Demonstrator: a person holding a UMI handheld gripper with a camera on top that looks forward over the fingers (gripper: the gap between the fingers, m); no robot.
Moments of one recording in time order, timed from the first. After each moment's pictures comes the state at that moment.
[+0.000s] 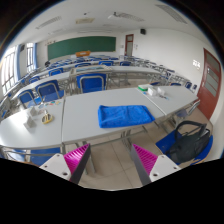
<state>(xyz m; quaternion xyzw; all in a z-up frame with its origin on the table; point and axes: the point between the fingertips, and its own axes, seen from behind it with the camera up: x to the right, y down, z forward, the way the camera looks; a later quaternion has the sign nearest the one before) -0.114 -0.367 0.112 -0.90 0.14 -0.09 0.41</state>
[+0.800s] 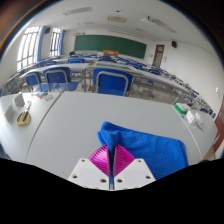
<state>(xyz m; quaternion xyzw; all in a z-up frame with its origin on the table) -0.070 -0.100 -0.011 -0.90 -0.02 -0.08 0.43</state>
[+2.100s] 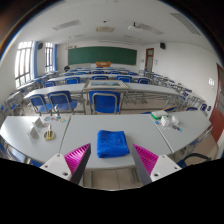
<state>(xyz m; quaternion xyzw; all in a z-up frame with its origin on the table) -0.054 -0.251 0.182 -0.88 0.03 -0.05 0.48</state>
